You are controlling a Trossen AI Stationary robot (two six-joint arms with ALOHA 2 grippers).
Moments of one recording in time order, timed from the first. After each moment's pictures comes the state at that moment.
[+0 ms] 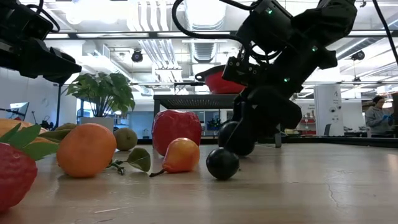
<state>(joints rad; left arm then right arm) -0.31 0.05 0.11 -0.33 -0.31 -0.01 0.18 1.83 0.84 0.15 0.24 0.10</state>
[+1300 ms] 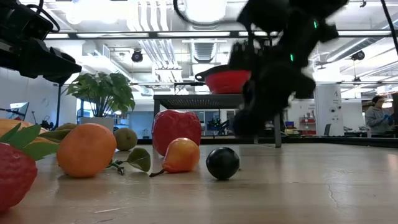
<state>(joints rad) -0.31 0.05 0.11 -0.33 -0.31 -0.01 0.18 1.72 0.93 -0.18 0.20 0.14</state>
